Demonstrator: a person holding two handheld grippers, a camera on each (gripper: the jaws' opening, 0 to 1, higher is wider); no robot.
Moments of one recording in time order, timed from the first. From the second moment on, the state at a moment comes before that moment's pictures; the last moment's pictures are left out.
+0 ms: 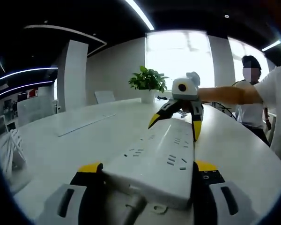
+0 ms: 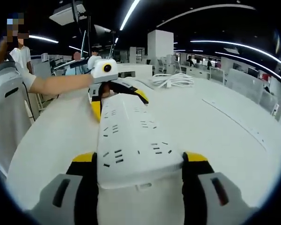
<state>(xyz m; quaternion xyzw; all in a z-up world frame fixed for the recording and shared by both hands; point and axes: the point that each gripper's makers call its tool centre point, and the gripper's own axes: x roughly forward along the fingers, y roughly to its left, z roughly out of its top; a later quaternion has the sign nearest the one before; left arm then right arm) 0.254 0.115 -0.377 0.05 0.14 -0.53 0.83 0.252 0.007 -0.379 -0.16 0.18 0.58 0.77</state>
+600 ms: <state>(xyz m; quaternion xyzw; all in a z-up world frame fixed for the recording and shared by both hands) 0.249 0.116 -0.371 0.04 0.12 -0.53 0.84 0.258 0.010 -0.373 -0.14 0.12 0.56 0.80</state>
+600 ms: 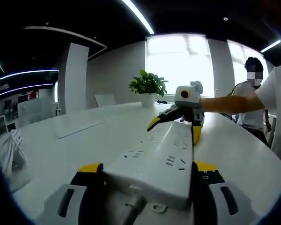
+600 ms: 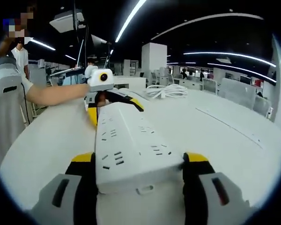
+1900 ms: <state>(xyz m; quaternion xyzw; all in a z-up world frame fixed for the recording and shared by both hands) 0.255 0.125 -0.358 0.03 0.09 -0.52 0.85 0.264 -0.058 -0.326 -0.16 0.06 0.46 0.87</state>
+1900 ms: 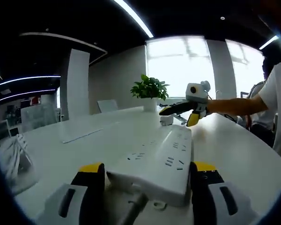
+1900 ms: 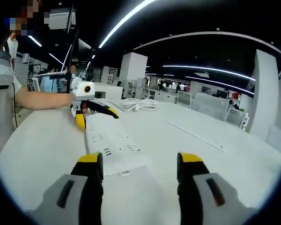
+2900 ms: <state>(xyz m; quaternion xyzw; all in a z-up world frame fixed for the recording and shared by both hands) 0.265 0.128 -0.353 0.01 0.07 -0.52 0.85 0.303 -0.139 -0.313 -0.14 0.04 0.35 0.92</state>
